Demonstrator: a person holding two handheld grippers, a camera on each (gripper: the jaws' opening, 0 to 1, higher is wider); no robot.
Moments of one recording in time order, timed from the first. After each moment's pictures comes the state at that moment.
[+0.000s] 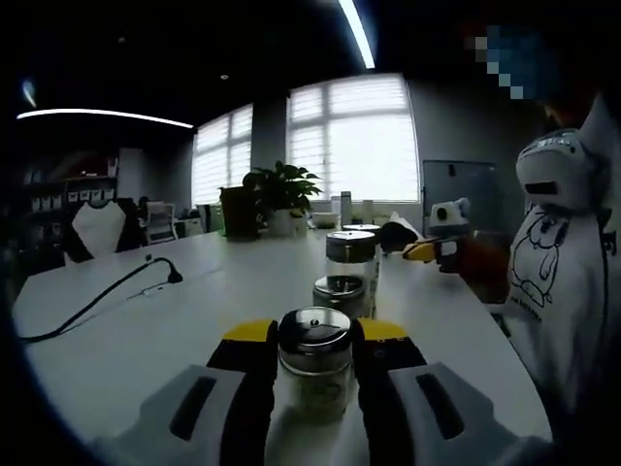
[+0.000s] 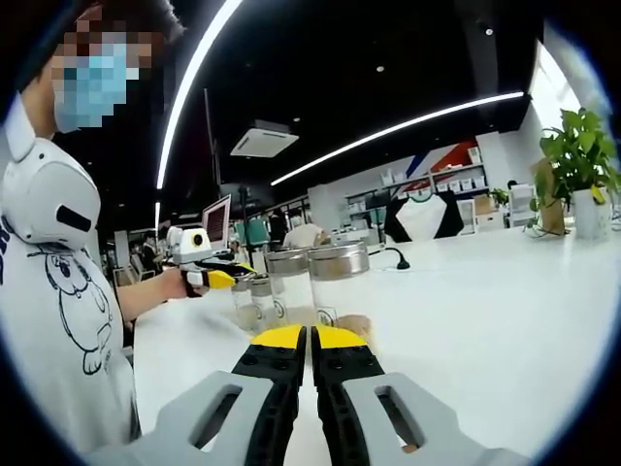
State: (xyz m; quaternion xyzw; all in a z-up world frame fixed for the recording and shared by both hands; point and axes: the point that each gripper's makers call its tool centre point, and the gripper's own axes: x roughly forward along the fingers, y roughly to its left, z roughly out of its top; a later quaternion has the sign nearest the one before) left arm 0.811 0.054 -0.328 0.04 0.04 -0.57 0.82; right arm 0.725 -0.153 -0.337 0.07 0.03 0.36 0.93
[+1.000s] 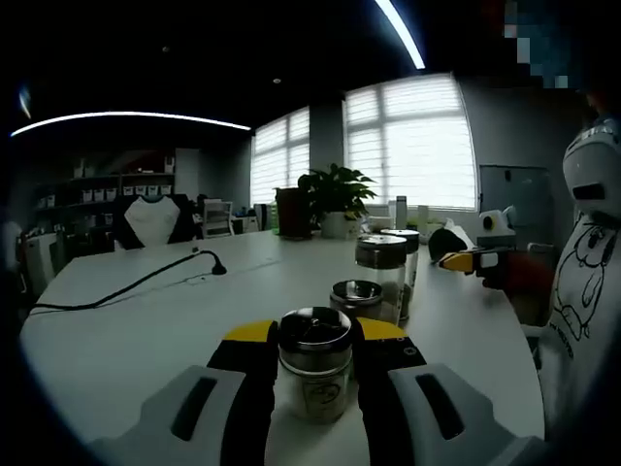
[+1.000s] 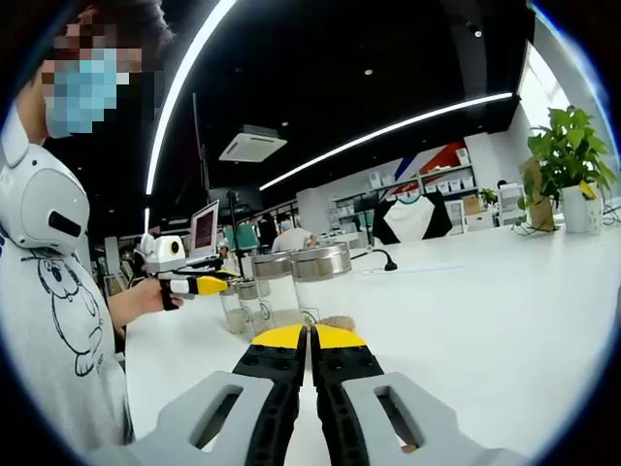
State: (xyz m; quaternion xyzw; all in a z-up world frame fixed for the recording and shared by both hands) left arm 0.809 0.055 -0.328 0.02 0.04 -0.44 0.90; right arm 0.732 -0.164 -0.338 0.08 0.03 0.33 0.94
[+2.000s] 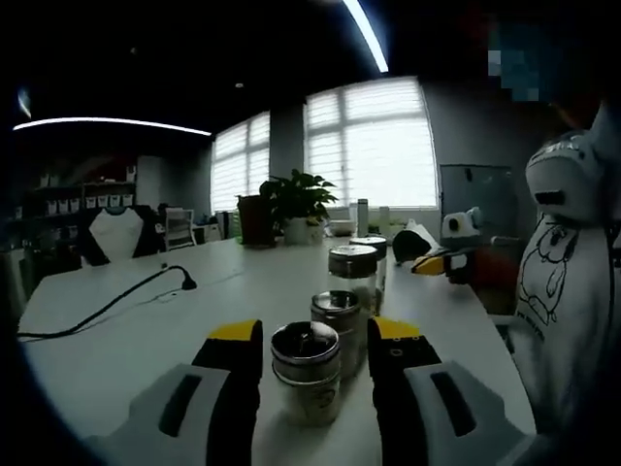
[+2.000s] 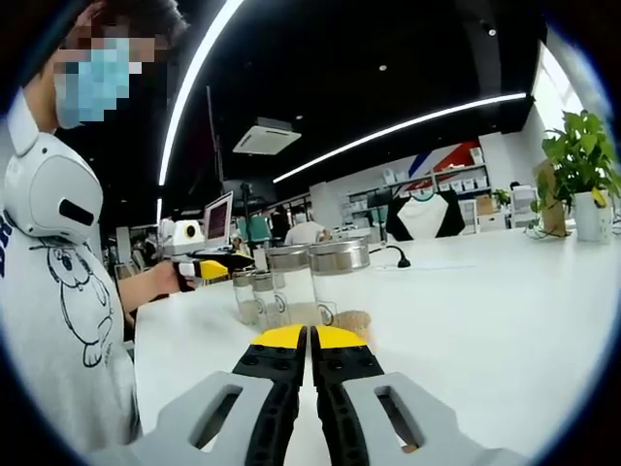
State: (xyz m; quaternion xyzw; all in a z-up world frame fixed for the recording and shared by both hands) left arm 0.803 0.058 -0.312 0.02 0.03 -0.55 0.83; right arm 0.720 -0.153 -0.342 0.05 0.04 0.37 0.93
